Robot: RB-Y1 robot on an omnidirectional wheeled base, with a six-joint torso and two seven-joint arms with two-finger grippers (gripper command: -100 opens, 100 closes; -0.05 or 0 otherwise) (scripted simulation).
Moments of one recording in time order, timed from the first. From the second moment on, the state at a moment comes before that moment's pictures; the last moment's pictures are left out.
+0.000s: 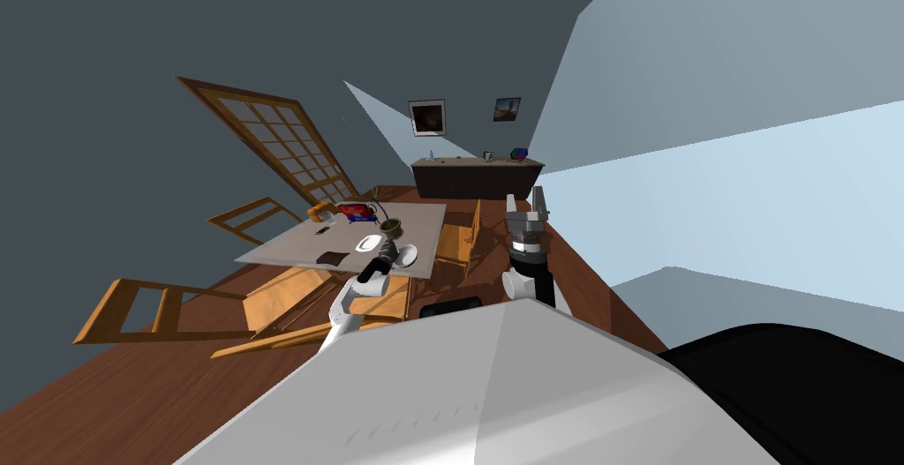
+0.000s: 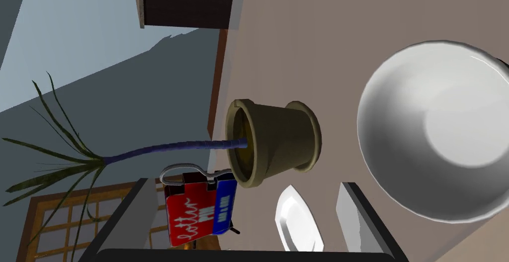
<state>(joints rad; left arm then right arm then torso) 0.10 0.27 -0.05 -1.65 0.04 0.37 0.32 0.47 0.01 0.07 -2.28 0.06 -0.62 -0.10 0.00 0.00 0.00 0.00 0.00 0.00</state>
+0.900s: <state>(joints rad) -0.03 0.25 -0.04 -1.40 0.08 0.58 0.35 0.47 0.01 0.07 -2.28 0.06 -0.62 -0.10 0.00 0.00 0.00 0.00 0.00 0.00</state>
